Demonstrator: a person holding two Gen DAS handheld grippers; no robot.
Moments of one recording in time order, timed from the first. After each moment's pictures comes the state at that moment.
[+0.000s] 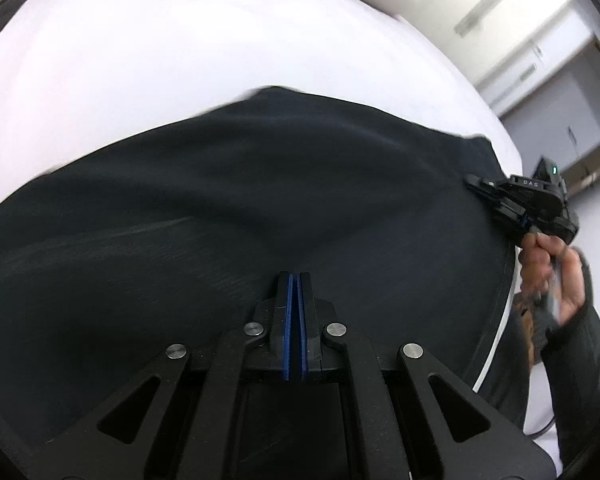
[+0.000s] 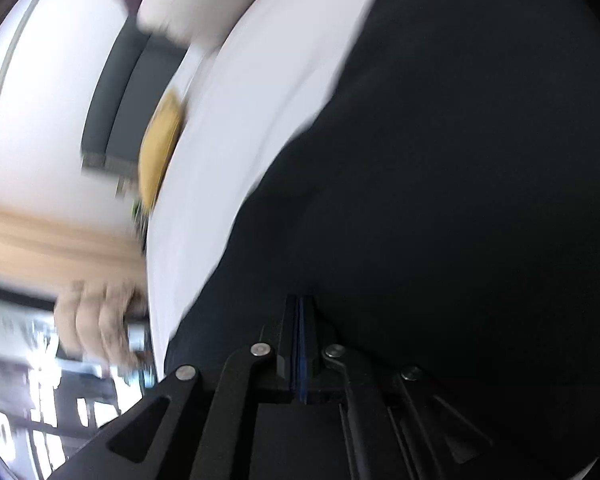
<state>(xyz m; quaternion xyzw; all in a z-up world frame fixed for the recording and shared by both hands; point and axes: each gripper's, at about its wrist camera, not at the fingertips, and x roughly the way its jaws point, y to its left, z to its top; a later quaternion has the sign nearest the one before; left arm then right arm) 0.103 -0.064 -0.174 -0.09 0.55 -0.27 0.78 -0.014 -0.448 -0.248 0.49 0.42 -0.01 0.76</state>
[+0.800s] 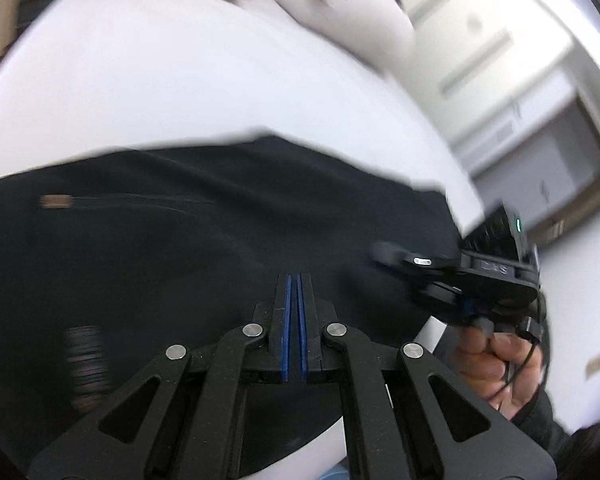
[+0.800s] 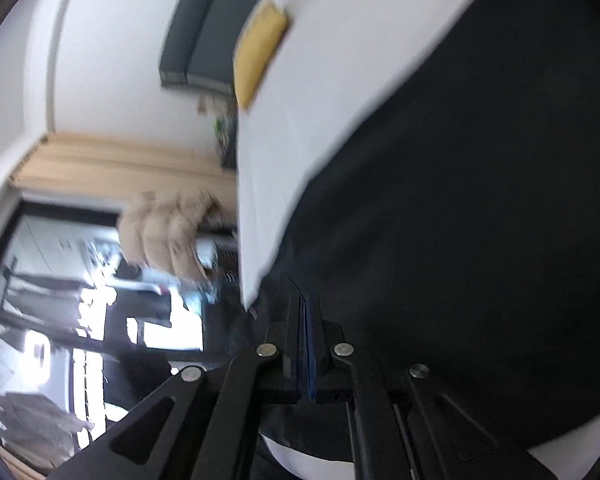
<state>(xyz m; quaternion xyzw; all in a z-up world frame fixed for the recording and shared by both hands) 0.044 -0.058 -0.134 -0.14 0.51 -0.28 0.80 -0.079 -0.272 -0.223 0.48 0.46 0.20 0.71</state>
